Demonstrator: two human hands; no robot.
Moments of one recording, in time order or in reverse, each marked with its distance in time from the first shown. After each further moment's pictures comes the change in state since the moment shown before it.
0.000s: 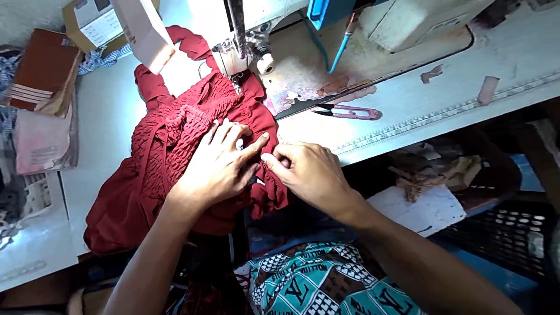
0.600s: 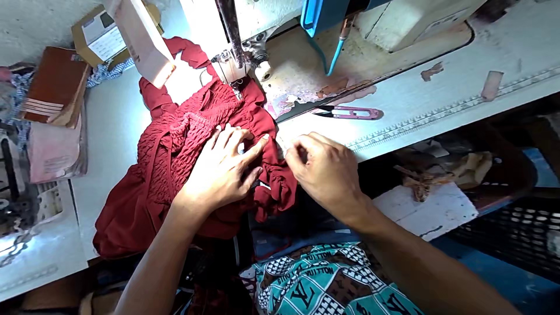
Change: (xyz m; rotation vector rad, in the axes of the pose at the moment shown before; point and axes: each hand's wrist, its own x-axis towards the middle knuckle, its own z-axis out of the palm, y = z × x) left_hand 0.000 -0.001 0.005 0.010 0.008 -0.010; right_hand -0.004 0.010 0.002 -0.013 0.293 0.044
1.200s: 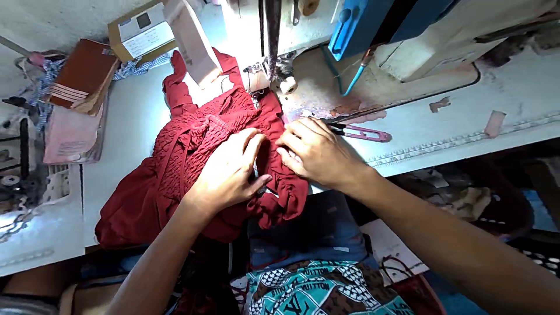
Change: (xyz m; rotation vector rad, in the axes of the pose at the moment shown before) left_hand -0.003 -0.004 -0.002 -0.083 0.159 -0.059; right_hand 0.064 0.026 0.019 -0.044 -0.192 -0.720
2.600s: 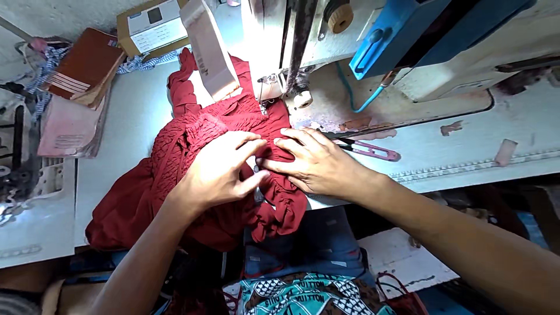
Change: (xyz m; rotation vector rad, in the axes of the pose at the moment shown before) left_hand 0.002 -0.019 -0.019 -0.060 0.100 0.026; right_hand 0.009 0.017 -0.001 -0.098 -0.234 -0.261
